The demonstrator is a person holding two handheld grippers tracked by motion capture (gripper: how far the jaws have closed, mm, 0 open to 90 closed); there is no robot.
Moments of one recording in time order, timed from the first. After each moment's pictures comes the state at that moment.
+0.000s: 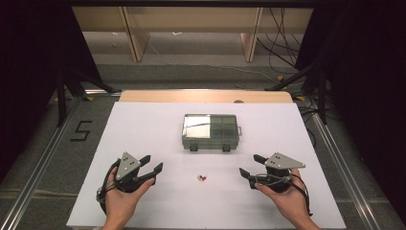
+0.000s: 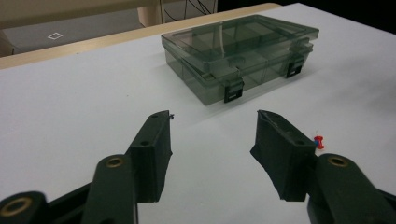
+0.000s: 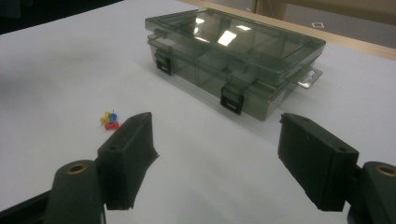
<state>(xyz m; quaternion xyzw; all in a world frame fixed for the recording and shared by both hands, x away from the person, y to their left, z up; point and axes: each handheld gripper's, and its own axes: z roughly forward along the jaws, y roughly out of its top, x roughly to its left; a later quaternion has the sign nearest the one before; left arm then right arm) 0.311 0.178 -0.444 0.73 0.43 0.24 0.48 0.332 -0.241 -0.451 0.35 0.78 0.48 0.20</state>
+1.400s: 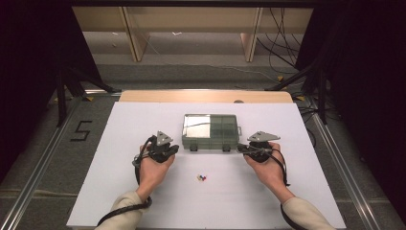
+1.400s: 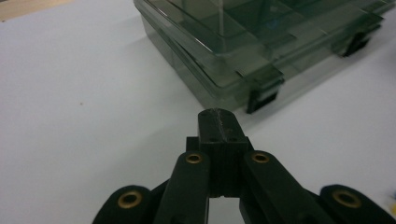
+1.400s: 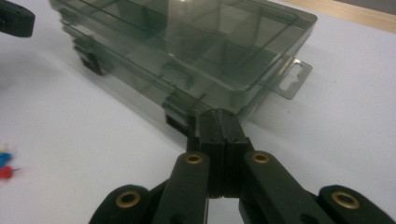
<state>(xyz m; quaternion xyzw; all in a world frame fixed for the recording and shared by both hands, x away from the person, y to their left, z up) 0.414 0.127 -0.472 0.80 0.42 0.20 0.37 0.416 -0.214 -0.468 0.41 0.80 0.40 0.19</state>
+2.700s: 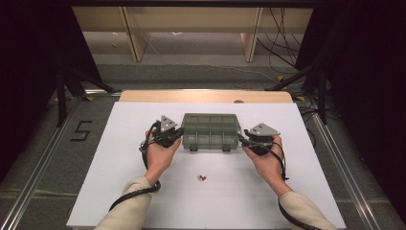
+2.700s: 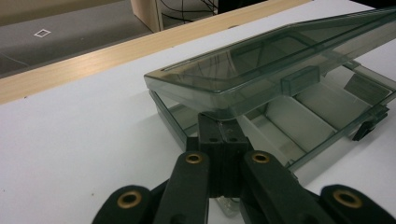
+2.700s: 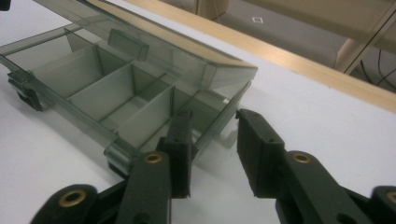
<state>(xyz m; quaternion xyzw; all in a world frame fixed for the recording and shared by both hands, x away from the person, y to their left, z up) 0.447 0.108 -0.451 0.75 0.42 0.24 0.45 0.432 -0.212 -0.454 0.39 0.77 0.41 0.30</state>
